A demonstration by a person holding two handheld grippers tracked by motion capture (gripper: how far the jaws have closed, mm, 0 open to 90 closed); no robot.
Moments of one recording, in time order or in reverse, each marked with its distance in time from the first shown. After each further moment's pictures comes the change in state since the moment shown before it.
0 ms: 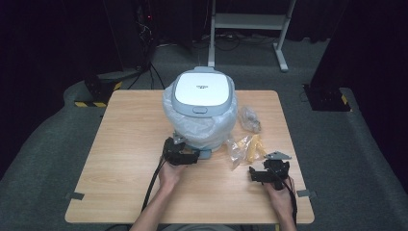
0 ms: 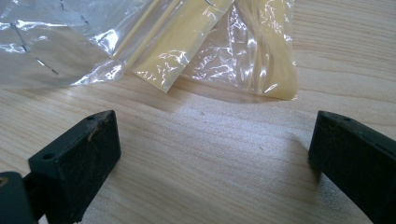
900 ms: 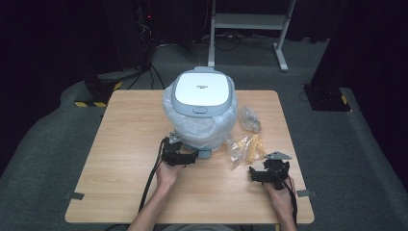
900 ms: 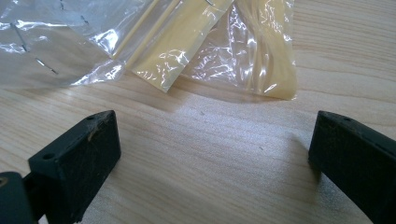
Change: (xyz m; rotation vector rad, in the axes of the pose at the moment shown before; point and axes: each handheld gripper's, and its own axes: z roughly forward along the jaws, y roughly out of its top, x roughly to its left) left arm 0.001 0.003 -0.013 -0.026 -0.042 -0.030; right arm 0.000 0.000 0.000 0.000 0.000 0.001
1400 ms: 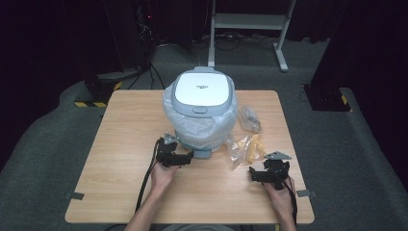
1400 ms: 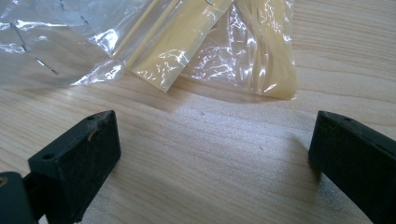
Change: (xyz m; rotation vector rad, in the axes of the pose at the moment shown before) left arm 0.008 -0.003 -0.013 0.001 0.013 -0.013; right arm 0.000 0.000 0.000 0.000 0.000 -0.003
